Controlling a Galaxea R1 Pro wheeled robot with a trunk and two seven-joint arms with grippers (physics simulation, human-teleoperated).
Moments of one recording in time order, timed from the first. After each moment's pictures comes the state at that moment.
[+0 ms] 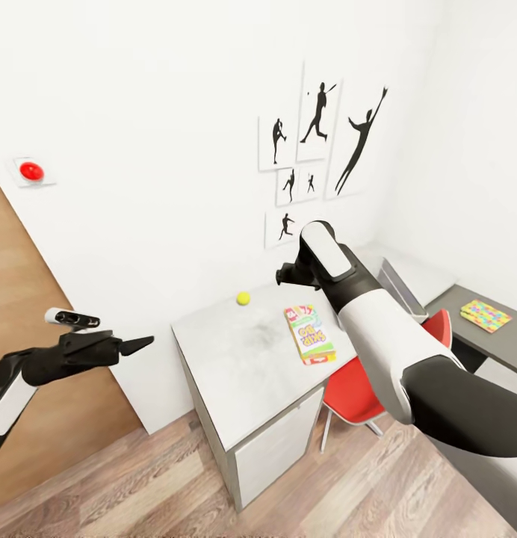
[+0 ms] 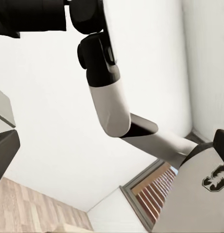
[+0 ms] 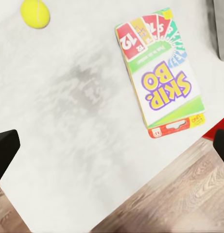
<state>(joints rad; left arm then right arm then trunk) -0.60 0.51 -0.05 -1.22 0.82 1.04 -1.57 -1.37 0.17 0.29 -0.74 -1.19 1.04 -1.10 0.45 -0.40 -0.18</state>
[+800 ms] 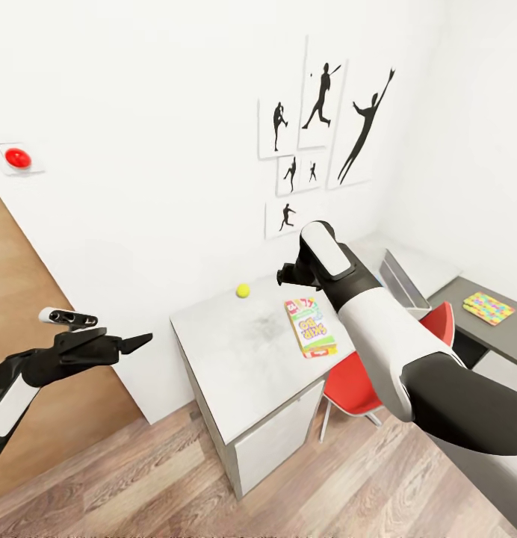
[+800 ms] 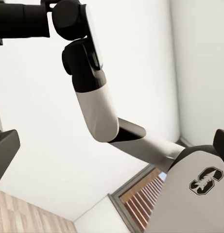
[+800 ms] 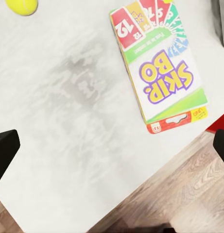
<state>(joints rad) -0.59 0.50 -0.05 -1.23 0.88 1.04 -1.57 -1.38 0.17 0.29 -0.71 -1.19 1.03 -1.10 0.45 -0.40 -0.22</state>
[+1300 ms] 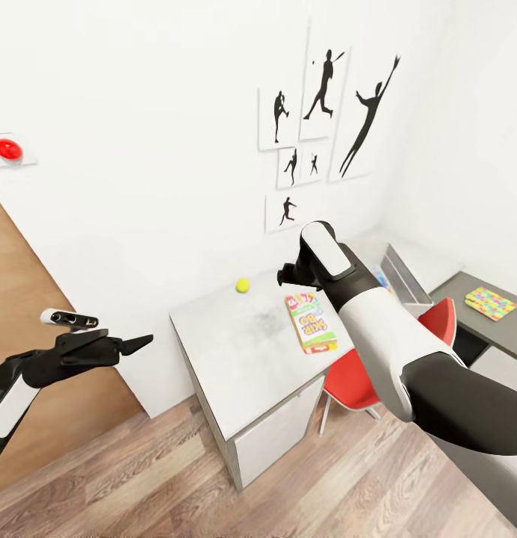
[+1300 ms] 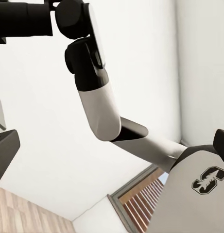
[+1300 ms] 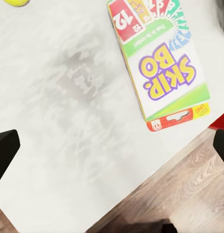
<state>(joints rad) -0.59 0.50 -0.05 -1.23 0.87 1.03 -1.57 -1.38 0.17 0.29 -0.71 -1.19 1.03 -1.10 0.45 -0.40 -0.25</state>
